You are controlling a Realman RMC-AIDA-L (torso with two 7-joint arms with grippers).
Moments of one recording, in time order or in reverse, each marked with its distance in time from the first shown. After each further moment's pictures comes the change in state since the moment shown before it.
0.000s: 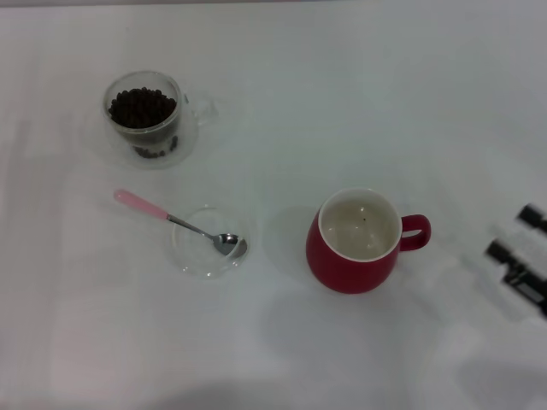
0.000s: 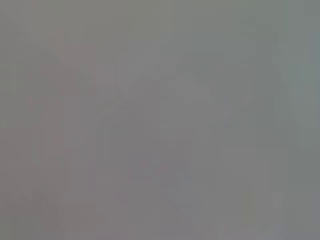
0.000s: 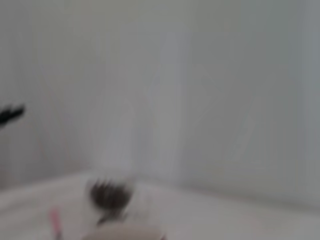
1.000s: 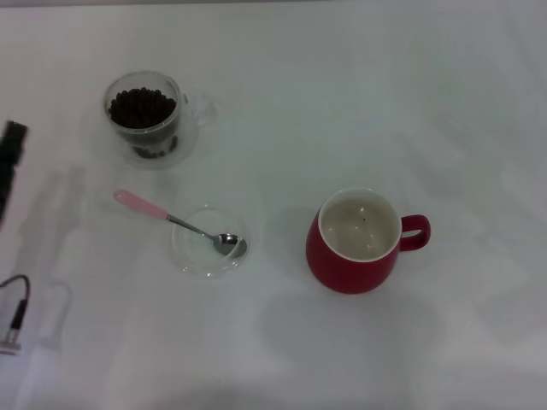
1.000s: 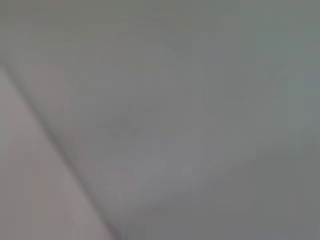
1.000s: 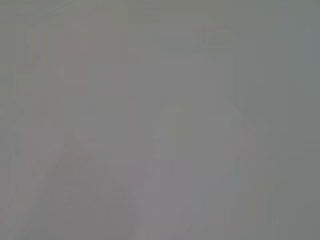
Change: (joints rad) left arm 0.042 -0.009 0.332 -0.295 0.088 0.119 -0.916; right arm 0.053 -0.067 0.620 -0.204 0.024 -0.194 0.075
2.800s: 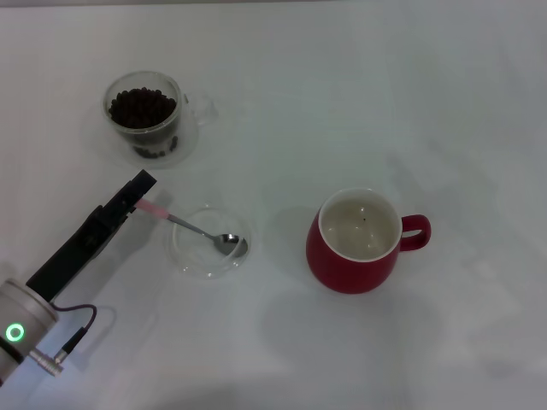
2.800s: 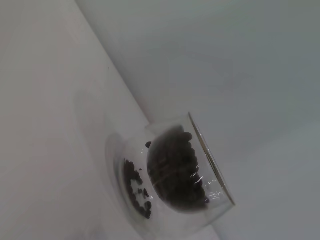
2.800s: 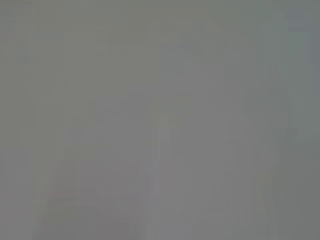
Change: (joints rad) left arm -0.066 -0.002 0.270 0.090 0.139 -0.206 -0.221; right arm -0.050 0.095 -0.002 -0.004 -0.010 -0.035 -0.006
